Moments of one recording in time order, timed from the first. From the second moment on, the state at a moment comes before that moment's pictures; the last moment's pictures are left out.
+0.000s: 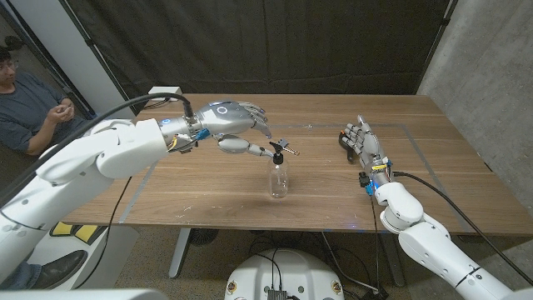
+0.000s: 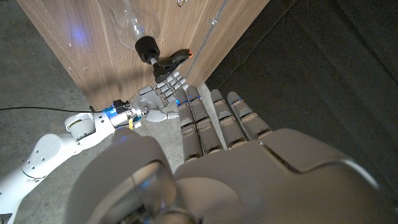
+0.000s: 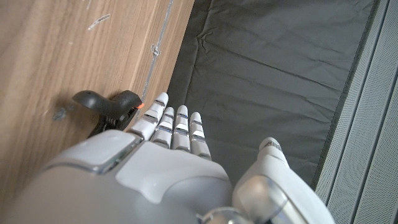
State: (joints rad) left arm 1.24 0.92 -0.10 -2.31 0.69 -0.47 -0.28; left_hand 0.52 0.15 -0.18 0.11 0.23 0.66 -0.02 0.28 0.18 0.68 -0.12 0.25 0.19 0.45 -0.04 0.21 0.18 0.29 0.01 0.22 0.18; right arm -1.30 -0.62 -0.27 -1.88 0.53 0.22 -0.32; right_hand 0.16 0.03 0.25 -0.10 0.18 0.20 0.14 0.20 0.19 0.22 0.15 0.21 0.18 0.12 0.12 0.19 0.18 0.20 0.01 0.28 0.18
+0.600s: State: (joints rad) left arm 1.20 0.97 -0.03 -2.28 0.63 -0.45 -0.26; left_hand 0.52 0.15 -0.18 0.11 0.24 0.68 -0.03 0.28 0.18 0.71 -0.14 0.25 0.19 0.47 -0.05 0.21 0.18 0.29 0.02 0.22 0.18; right arm -1.30 -0.60 -0.27 -1.86 0.53 0.23 -0.32; right_hand 0.16 0.03 0.25 -0.10 0.18 0.20 0.14 0.20 0.19 0.22 0.15 0.21 0.18 0.12 0.12 0.19 0.18 0.20 0.01 0.28 0.18
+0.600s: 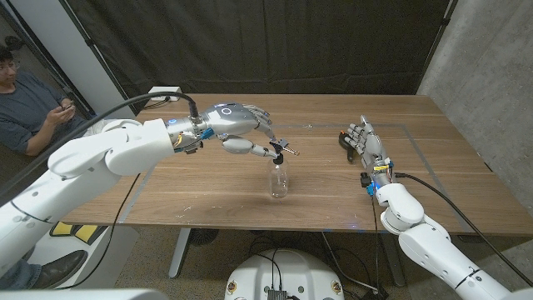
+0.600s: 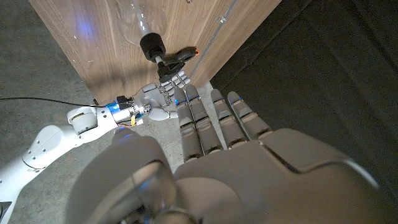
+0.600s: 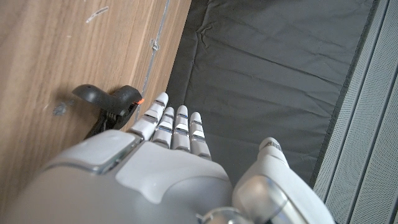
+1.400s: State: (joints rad) left arm 1.19 1.01 0.01 -2.26 0.63 -0.45 -0.21; left_hand 0.52 0.15 -0.18 0.11 0.24 0.70 -0.04 0.28 0.18 0.72 -0.14 0.24 0.19 0.47 -0.05 0.21 0.18 0.30 0.03 0.22 0.18; right arm -1.28 -0.59 -0.28 -1.84 0.53 0.24 -0.32; right_hand 0.16 0.03 0.25 -0.10 0.18 0.20 0.14 0.20 0.19 0.22 0.15 0.21 0.18 0.12 0.12 0.19 0.18 0.21 0.01 0.27 0.18
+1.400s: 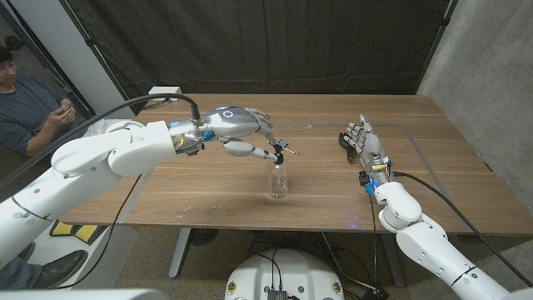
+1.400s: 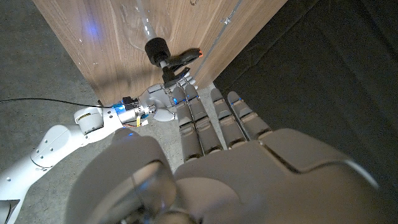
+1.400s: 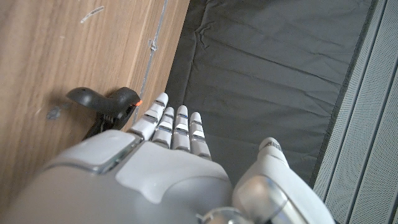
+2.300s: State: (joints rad) left arm 1.15 1.03 0.07 -2.25 0.63 -0.43 -0.20; left_hand 0.52 0.15 -0.18 0.12 0.24 0.70 -0.04 0.27 0.18 0.72 -0.14 0.22 0.19 0.47 -0.05 0.20 0.18 0.28 0.02 0.21 0.18; right arm -1.29 -0.59 -0.27 -1.83 0.54 0.26 -0.32; right_hand 0.16 0.03 0.25 -0.10 0.18 0.21 0.13 0.20 0.19 0.22 0.16 0.21 0.18 0.12 0.13 0.19 0.18 0.21 0.01 0.27 0.18
